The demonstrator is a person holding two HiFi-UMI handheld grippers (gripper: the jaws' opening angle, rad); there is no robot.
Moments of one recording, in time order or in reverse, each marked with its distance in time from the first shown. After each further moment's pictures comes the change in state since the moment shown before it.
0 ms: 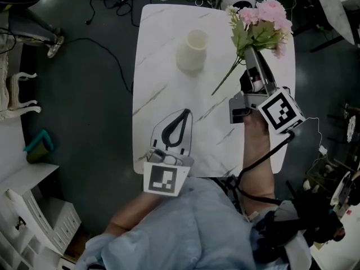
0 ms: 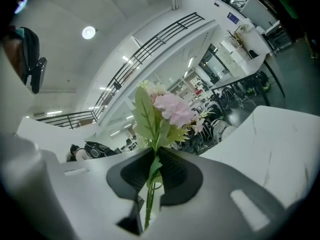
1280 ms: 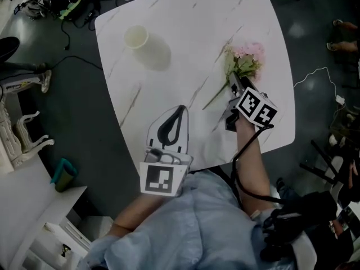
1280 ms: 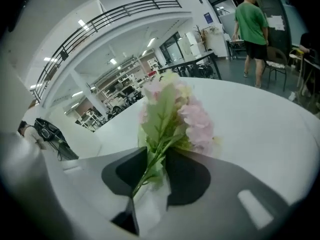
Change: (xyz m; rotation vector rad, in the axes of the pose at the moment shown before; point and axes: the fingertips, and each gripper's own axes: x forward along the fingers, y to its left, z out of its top) left arm 0.042 -0.042 -0.027 0.058 0.155 -0.197; right arm -0.130 -0.201 -0.155 0.127 0.280 -0.638
